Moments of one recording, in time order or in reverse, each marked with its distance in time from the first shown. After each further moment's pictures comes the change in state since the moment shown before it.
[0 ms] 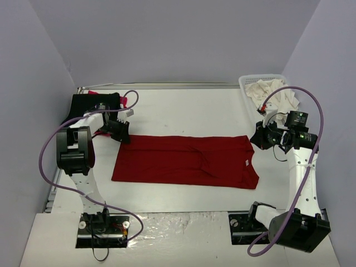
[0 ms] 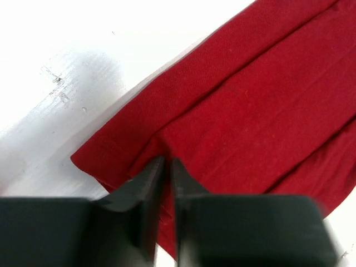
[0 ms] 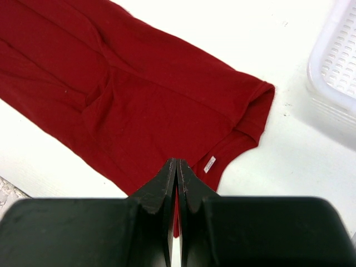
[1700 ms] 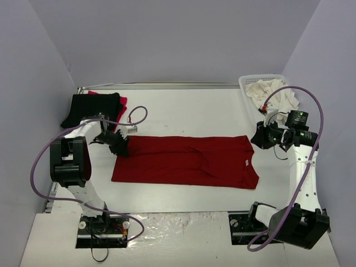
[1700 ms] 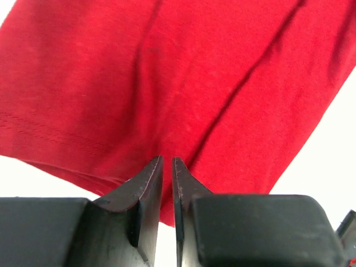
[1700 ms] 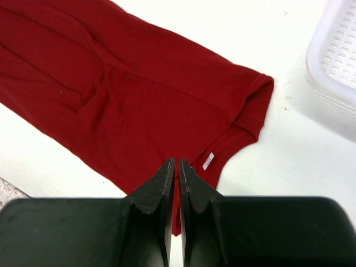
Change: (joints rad) left arm -0.010 -0.181 -0.171 -0.198 0.028 0.448; right arm -0.019 0.032 0.000 0.000 0.002 0.004
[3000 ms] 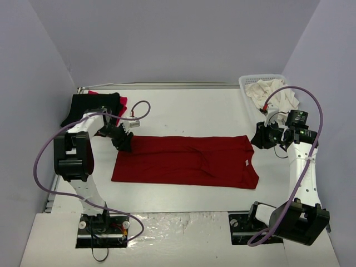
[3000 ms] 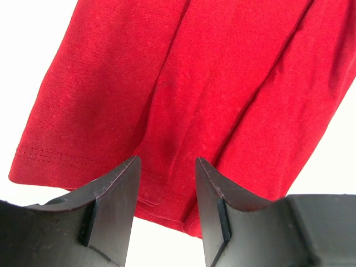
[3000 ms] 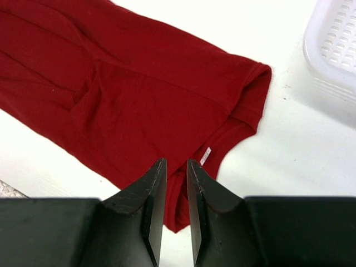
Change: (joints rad) left arm -0.024 0.079 0.145 -0.073 0.035 0.063; right arm -0.012 0.034 -0.005 0.003 0.021 0.012
